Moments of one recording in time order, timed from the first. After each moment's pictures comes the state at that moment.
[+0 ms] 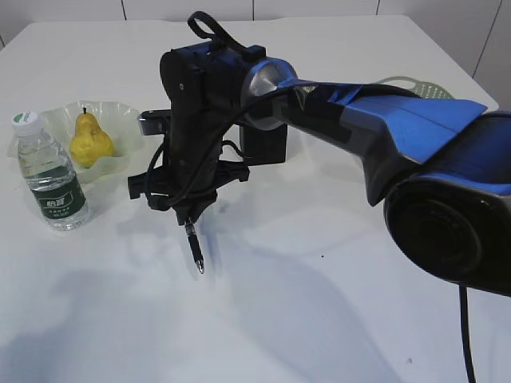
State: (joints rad) left arm -0.07 0.96 -0.61 0.02 1.08 -0.10; right arm 0.65 2.51 -2.31 0.08 1.22 0.33
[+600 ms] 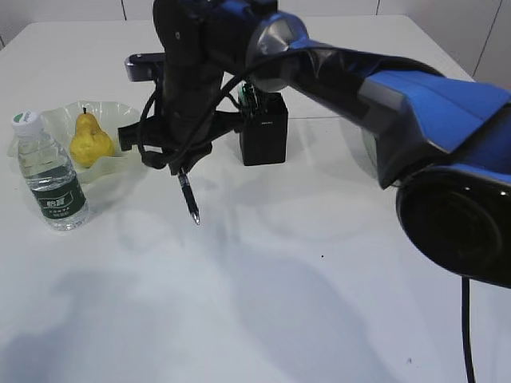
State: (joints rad) left arm -0.07 0.96 -0.61 0.02 1.08 -0.10; right arm 0.65 2.47 -2.45 0.00 1.24 0.31
